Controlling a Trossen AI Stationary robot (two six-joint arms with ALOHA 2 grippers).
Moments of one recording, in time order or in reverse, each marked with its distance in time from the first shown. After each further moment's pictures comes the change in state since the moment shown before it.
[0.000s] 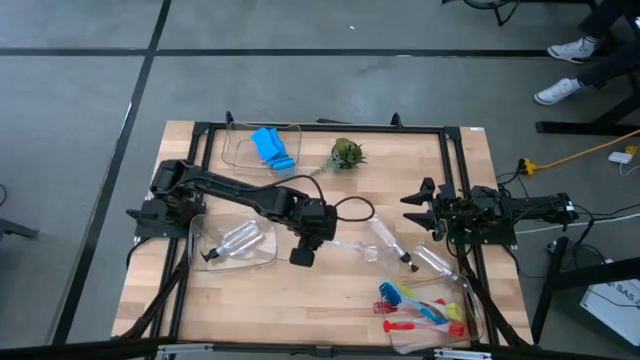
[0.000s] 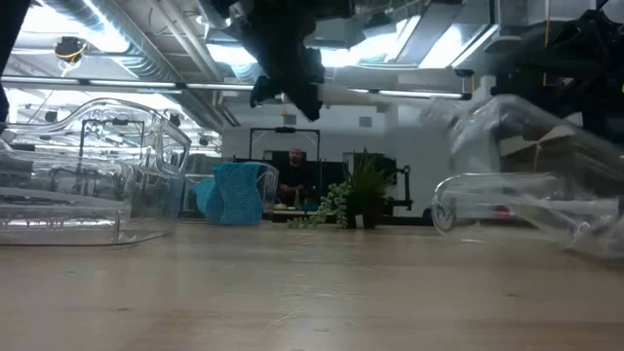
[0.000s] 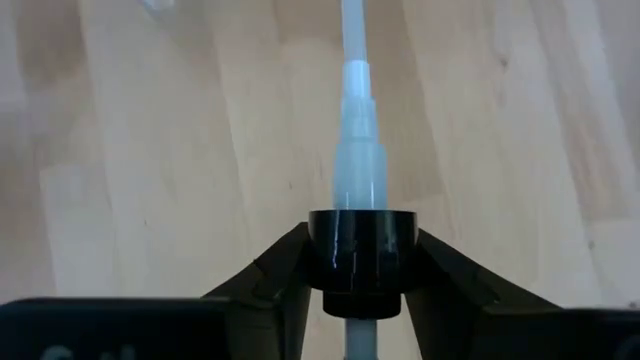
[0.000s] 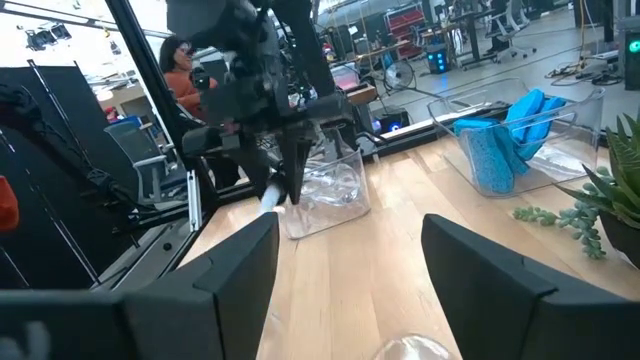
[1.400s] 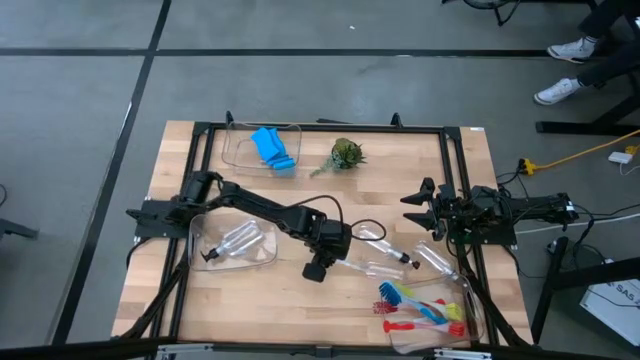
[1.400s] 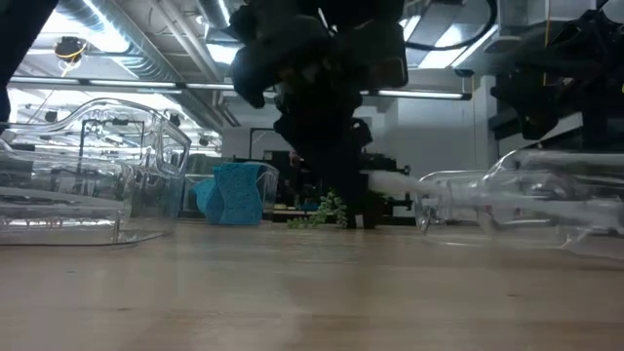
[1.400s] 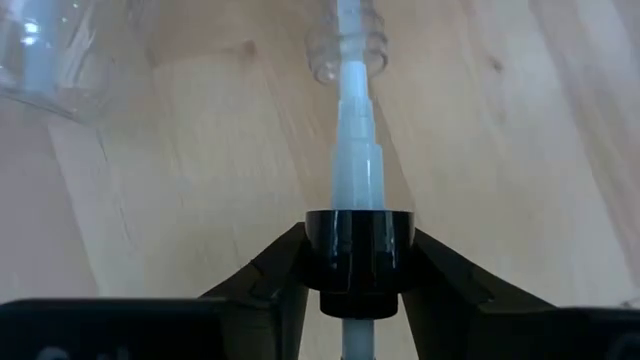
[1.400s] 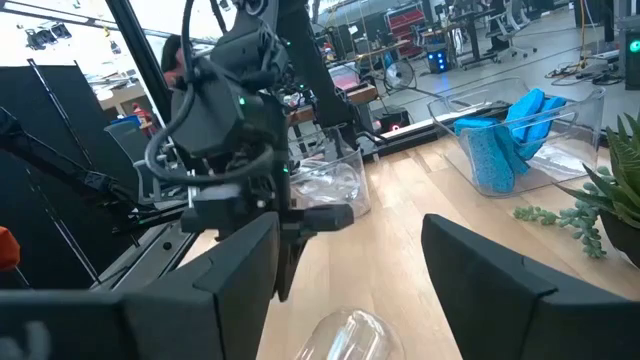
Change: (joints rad) left arm -0.018 0.242 0.001 0.255 0.123 0.060; right arm 0.000 0.000 0.000 0.000 0.000 0.000
